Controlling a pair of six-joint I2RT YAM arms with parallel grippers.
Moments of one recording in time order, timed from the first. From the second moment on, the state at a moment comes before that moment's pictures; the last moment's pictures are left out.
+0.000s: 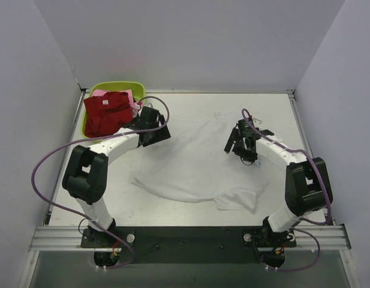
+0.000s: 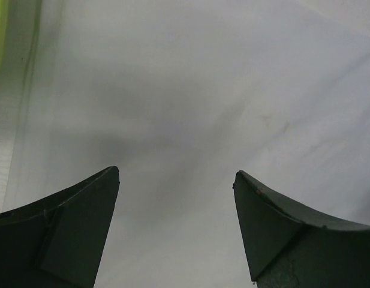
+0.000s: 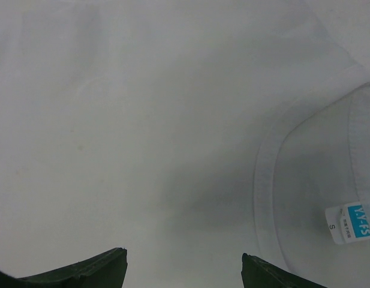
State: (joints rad) left arm -0.44 1.74 1.19 -0.30 -0.13 -0.70; right arm 0.28 1.56 0.96 -0.49 0.15 0.63
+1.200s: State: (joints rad) left arm -0.33 2.34 1.93 -0.60 -0.15 -0.64; right arm 0.18 2.15 1.60 -0.63 0.16 0.58
